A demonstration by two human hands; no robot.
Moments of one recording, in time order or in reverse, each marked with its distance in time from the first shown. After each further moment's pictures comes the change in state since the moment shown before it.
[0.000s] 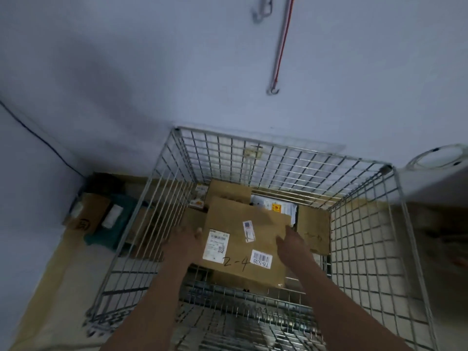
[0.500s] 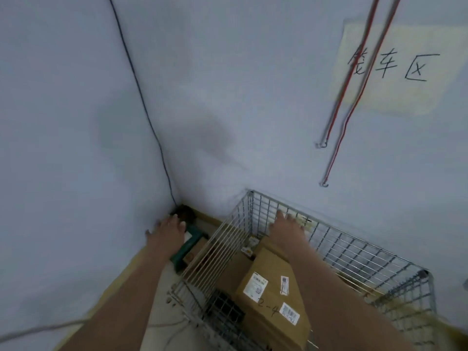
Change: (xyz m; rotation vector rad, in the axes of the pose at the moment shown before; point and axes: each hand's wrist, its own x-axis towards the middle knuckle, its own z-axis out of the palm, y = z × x) left_hand -0.223 -0.093 -0.241 -0.082 0.398 -0.255; right_hand -0.181 -0.216 -0.165 -0.322 0.101 -0.551
